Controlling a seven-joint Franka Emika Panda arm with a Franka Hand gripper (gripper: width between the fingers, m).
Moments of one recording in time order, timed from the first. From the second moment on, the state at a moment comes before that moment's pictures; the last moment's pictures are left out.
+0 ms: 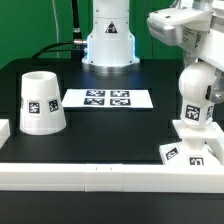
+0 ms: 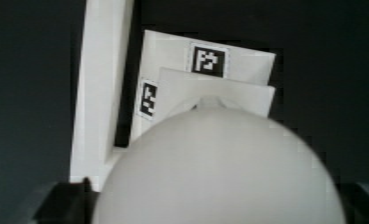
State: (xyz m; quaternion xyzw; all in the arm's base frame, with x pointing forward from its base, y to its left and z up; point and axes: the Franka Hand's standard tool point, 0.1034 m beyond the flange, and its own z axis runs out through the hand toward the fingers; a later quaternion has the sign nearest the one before) arm 0.627 0.090 0.120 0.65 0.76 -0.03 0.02
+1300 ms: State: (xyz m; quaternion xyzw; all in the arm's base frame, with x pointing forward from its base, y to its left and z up) arm 0.622 0.088 0.119 0.89 0.46 -0.03 0.02
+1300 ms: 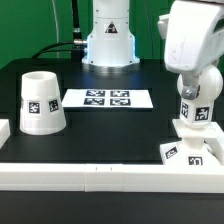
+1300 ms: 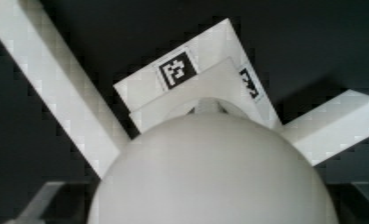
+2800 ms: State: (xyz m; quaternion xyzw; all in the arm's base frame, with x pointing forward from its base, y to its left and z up) arm 0.624 0.088 0.117 0.99 -0.13 -0.02 0.00
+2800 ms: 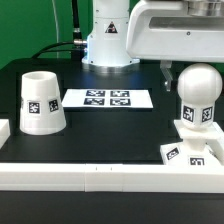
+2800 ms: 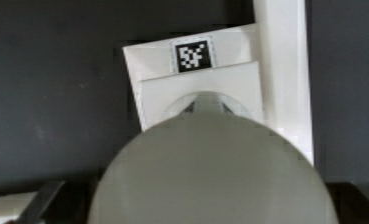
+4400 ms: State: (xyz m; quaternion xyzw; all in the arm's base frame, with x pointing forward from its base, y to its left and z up) arm 0.629 0.088 0.115 0.74 -0.67 -0.07 -0.06
